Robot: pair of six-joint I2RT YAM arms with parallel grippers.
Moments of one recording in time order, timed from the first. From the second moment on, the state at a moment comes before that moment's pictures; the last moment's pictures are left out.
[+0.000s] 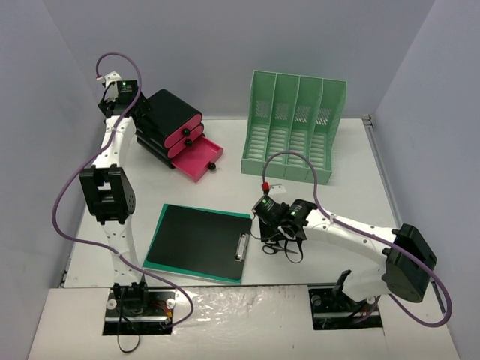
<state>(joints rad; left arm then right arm) 0.03 2.15 2.10 -0.55 -0.41 -0.46 0.93 1.36 0.89 -0.72 0.29 0.75</state>
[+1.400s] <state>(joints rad) 0.03 2.13 2.08 -0.58 -0.40 -0.46 1.10 1.61 0.85 -0.70 0.55 0.84</state>
